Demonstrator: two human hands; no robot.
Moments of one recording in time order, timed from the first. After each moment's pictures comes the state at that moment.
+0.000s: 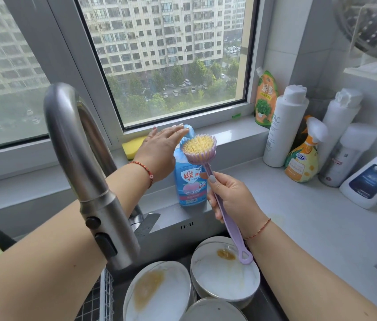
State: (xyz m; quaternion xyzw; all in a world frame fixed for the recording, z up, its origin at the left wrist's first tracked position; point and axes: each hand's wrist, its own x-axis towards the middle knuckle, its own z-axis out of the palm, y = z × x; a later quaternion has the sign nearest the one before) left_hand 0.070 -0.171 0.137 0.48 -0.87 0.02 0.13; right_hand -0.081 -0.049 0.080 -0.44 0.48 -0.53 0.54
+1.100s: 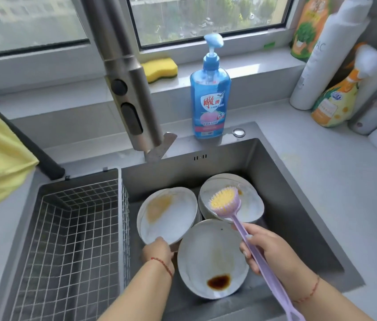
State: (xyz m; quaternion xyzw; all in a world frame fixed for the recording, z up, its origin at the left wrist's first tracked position) left_hand 0.135 0.067 -0.130 0.78 0.02 -0.49 0.38; right_hand -0.076 0.124 -0.033 -0.27 0.58 -0.34 0.68
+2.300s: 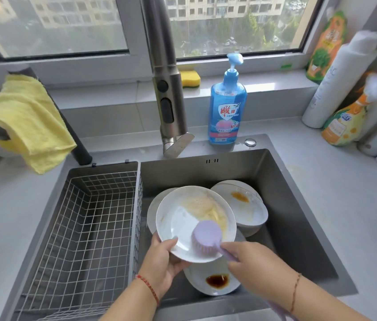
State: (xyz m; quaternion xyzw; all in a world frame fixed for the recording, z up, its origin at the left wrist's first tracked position) left_hand 0.147 0.135 -0.071 0.55 -0.08 -0.69 0.46; right_hand -0.044 0.150 0.007 -0.65 0.64 0.04 0.42
